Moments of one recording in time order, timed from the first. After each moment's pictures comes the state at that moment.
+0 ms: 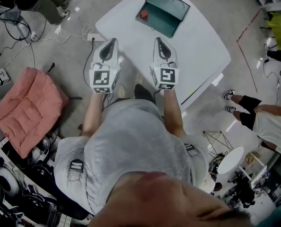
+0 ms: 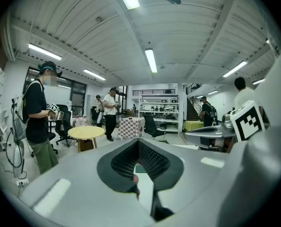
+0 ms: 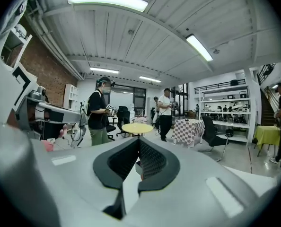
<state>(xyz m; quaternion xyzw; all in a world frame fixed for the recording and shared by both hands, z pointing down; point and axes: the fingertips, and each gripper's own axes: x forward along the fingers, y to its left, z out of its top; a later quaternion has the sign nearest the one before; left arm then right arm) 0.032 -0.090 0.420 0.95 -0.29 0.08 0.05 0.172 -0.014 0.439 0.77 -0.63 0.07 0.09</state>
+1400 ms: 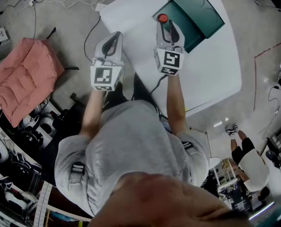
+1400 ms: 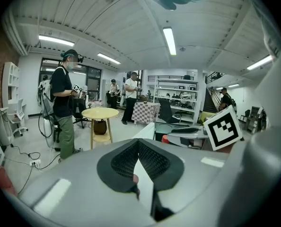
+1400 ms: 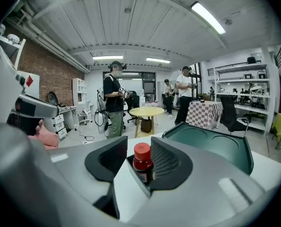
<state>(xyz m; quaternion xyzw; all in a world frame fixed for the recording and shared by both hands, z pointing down) 0.070 -0.173 0.522 0.91 -0.37 0.16 0.11 0.232 -0.168 0.574 0.70 -0.69 0.16 0.12</state>
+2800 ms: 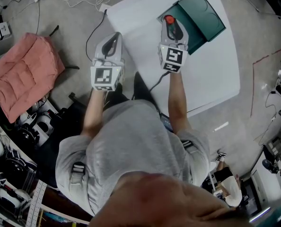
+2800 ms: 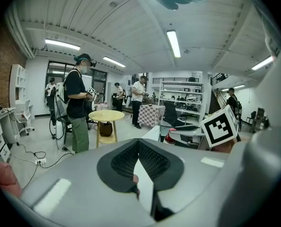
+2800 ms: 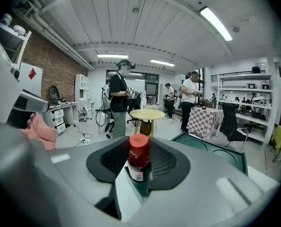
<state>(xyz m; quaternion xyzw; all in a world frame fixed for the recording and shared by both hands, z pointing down) 0.036 -0.168 0.507 0.90 -0.40 0.15 0.11 0.224 -0.178 0.558 0.70 -0.69 0.13 0.15</state>
